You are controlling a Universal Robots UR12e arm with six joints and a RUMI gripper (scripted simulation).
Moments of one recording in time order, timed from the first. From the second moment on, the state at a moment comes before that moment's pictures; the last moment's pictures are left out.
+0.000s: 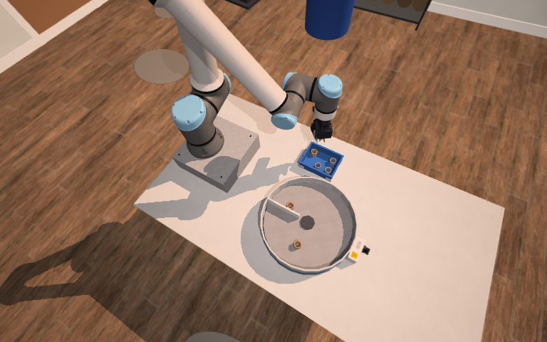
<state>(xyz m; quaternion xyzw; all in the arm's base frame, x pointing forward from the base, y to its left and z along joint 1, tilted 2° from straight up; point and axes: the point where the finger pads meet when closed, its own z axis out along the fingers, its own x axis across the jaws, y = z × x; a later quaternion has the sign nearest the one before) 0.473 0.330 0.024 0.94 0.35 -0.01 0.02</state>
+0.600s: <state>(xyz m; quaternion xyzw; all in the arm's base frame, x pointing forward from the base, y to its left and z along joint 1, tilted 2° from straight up) 0.475 0.331 0.024 0.94 0.35 -0.01 0.02</state>
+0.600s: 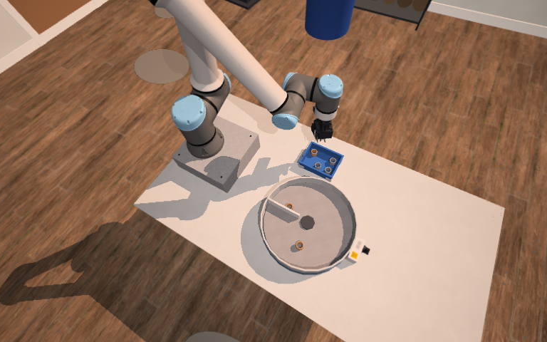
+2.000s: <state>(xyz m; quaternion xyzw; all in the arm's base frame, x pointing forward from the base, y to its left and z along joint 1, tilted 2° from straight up) 0.475 0.331 0.014 0.94 0.35 -0.01 0.02</state>
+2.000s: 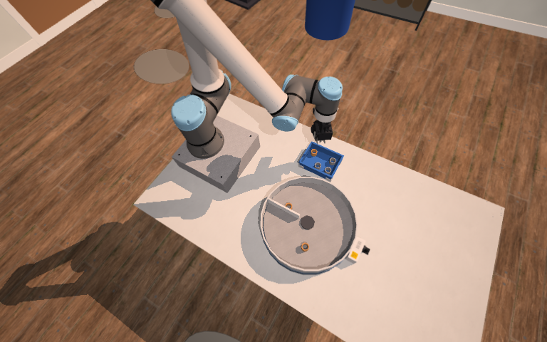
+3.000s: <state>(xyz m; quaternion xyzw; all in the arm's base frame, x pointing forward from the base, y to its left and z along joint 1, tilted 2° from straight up) 0.475 0.328 -0.051 0.94 0.35 -0.01 0.02</state>
